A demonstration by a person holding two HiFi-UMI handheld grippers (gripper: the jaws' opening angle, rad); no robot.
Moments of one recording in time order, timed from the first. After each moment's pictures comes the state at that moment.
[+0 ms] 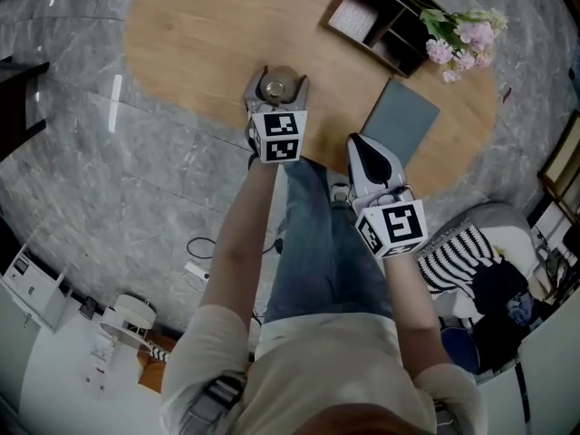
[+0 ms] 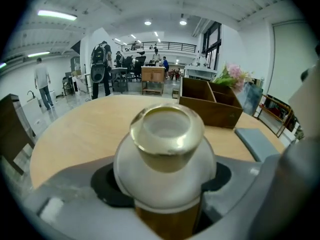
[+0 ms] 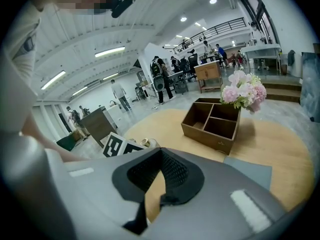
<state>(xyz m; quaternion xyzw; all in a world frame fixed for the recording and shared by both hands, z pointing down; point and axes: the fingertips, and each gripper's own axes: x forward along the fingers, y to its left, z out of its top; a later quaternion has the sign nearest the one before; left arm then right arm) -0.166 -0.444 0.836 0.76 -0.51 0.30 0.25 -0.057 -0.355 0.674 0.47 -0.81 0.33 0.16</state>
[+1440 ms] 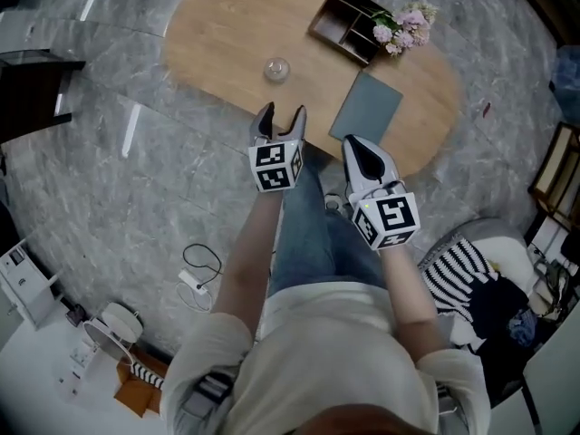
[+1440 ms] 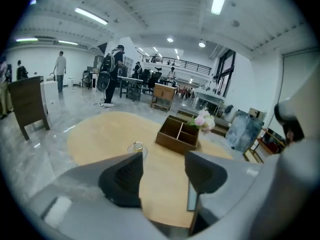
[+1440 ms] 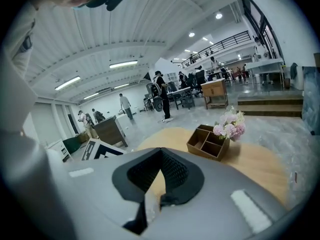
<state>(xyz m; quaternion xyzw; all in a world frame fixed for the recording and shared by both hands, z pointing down) -0.135 -0.317 0.659 0.75 -0.57 0.17 0.29 -0.015 -0.262 0.531 0.46 -0.84 0.26 0.11</state>
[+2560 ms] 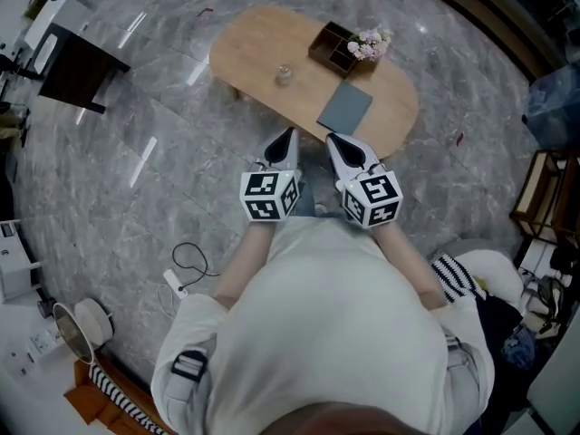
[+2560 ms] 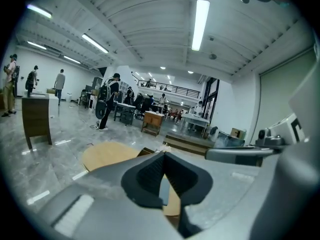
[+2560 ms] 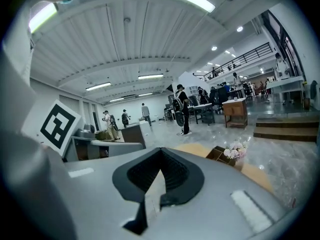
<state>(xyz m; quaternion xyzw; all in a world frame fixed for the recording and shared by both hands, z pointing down) -0.069 -0.070 0.371 0.79 -0.58 0.06 0.21 0.008 -0.060 0.354 0.37 -0.91 0.17 0.08</state>
